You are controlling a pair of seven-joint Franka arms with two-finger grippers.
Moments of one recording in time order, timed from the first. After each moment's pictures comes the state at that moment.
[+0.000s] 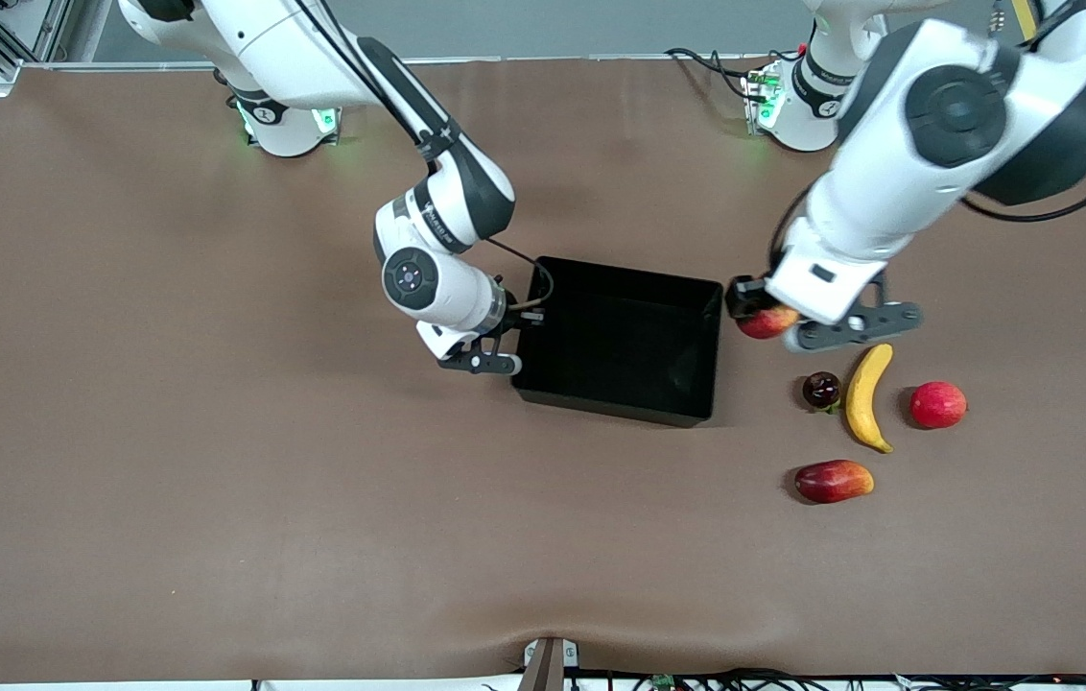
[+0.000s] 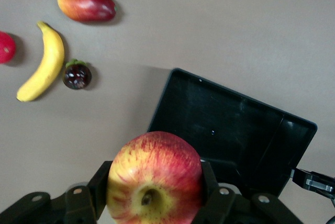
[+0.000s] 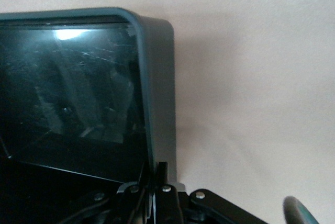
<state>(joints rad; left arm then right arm) 0.06 0.24 -0.58 -1.59 0.09 1.78 -0.72 0.67 0.59 0.03 -1.70 0.49 2.27 0.52</state>
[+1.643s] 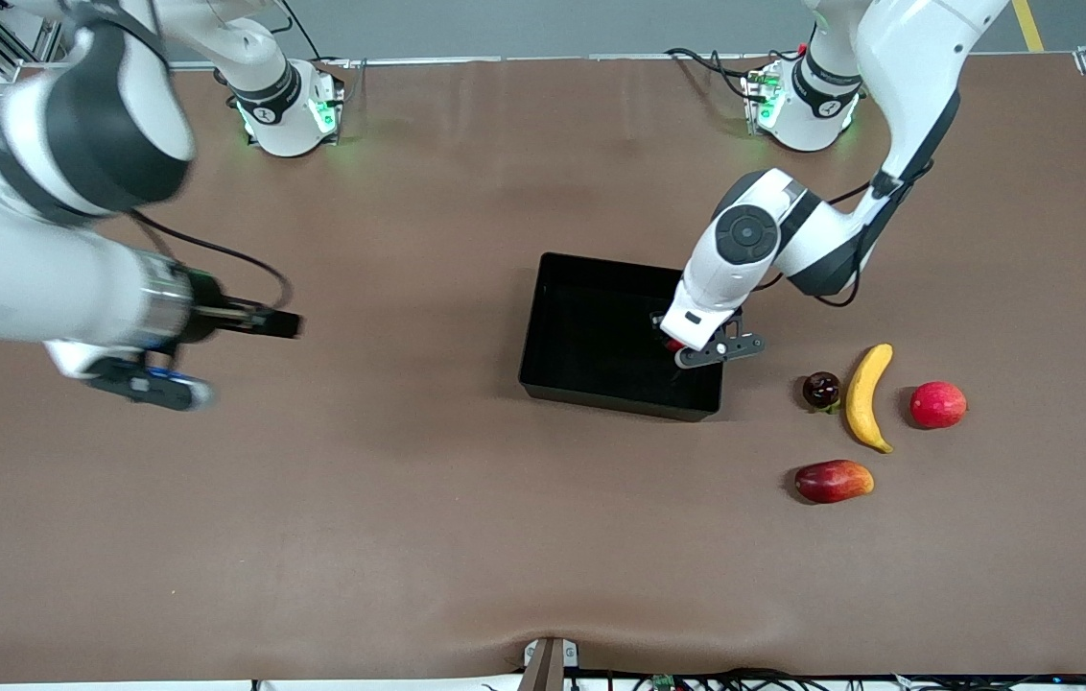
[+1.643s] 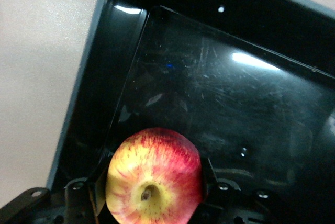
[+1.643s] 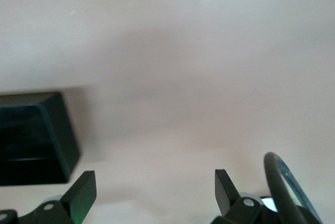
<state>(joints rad) 0.03 0.45 -0.60 -2.08 0.36 2.41 -1.01 0.36 0.40 -0.22 -1.14 0.19 1.31 0.38</state>
